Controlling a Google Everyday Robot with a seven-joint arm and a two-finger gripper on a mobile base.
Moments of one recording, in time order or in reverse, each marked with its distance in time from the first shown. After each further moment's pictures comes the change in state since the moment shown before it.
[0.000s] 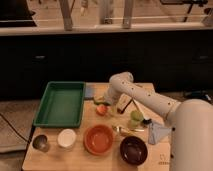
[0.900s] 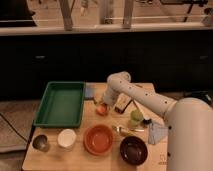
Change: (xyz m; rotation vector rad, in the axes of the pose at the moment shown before) arm -0.009 -0.001 0.004 -0.020 -0.036 -0.067
